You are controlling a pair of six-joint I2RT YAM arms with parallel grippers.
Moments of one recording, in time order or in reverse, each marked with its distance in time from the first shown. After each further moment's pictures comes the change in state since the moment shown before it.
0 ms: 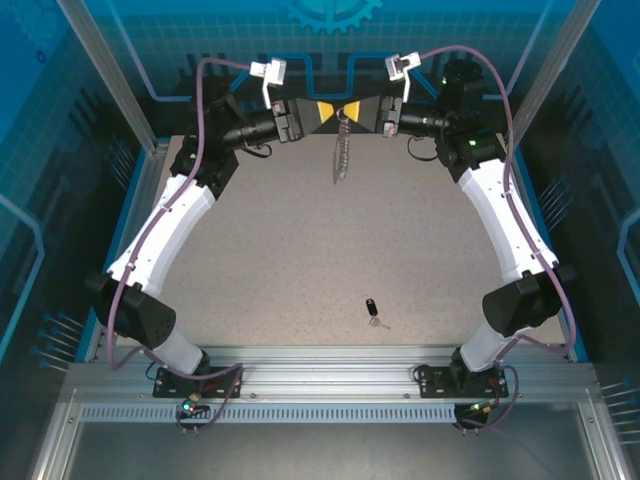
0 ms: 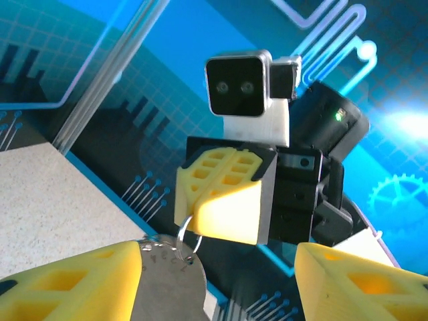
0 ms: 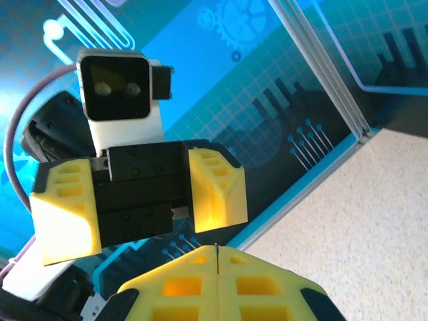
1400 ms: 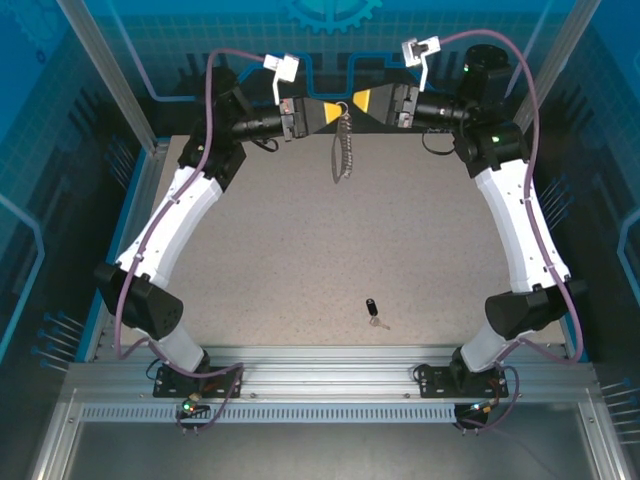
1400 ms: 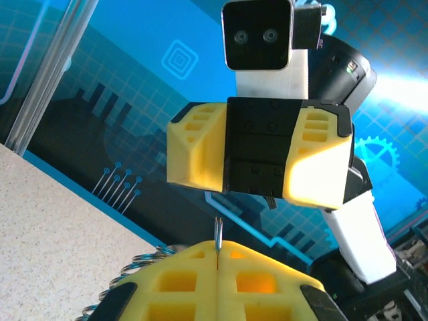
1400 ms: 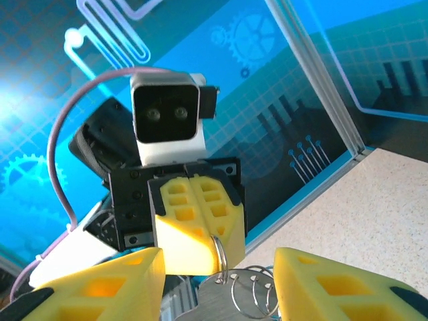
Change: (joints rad) left arm -0.021 0.071 0.114 -0.034 0.152 0.071; right arm -0.013 -0.012 0.171 -0.216 -0.002 -0.084
